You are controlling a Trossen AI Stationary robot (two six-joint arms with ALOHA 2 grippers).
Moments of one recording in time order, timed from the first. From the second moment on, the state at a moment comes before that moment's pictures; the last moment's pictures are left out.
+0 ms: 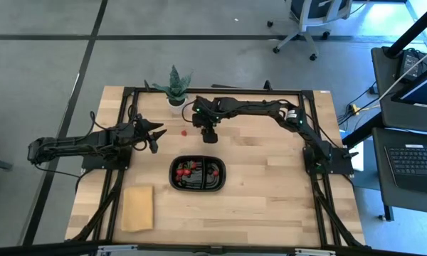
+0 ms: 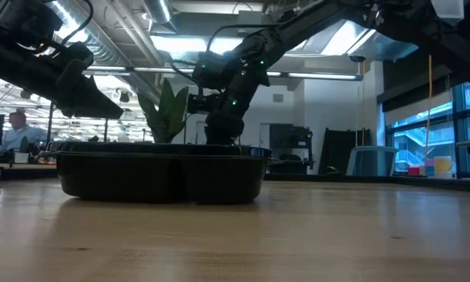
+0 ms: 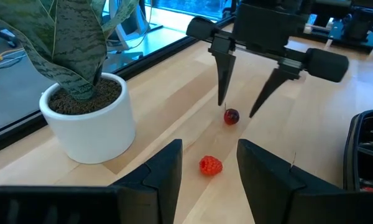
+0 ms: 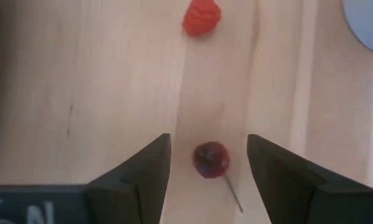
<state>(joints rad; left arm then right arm) 0.20 0.27 0.10 -0.17 -0.35 -0.20 -0.28 2.32 1.90 -0.68 -0.13 -0.39</state>
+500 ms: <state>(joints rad) 0.20 0.27 0.10 -0.17 -0.35 -0.20 -0.29 2.32 1.85 -0.62 -0.13 -0.39</state>
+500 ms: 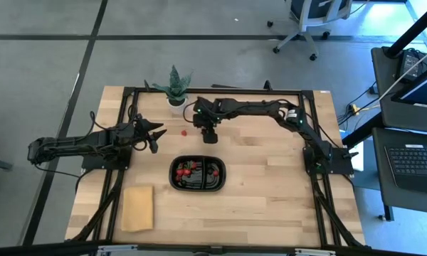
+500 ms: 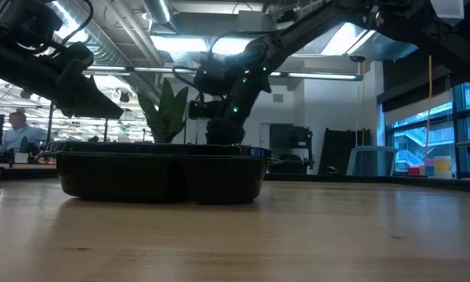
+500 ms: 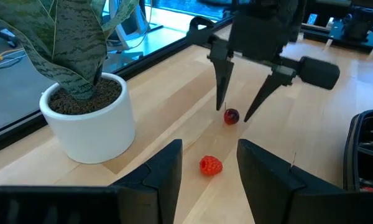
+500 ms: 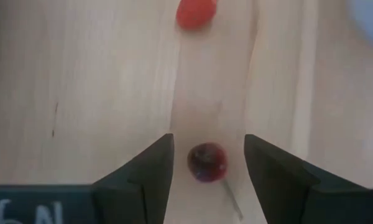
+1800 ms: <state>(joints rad) 0.20 0.27 0.10 -0.18 -0.35 -0.20 -0.29 2.32 1.83 -0.67 -0.12 -0.34</state>
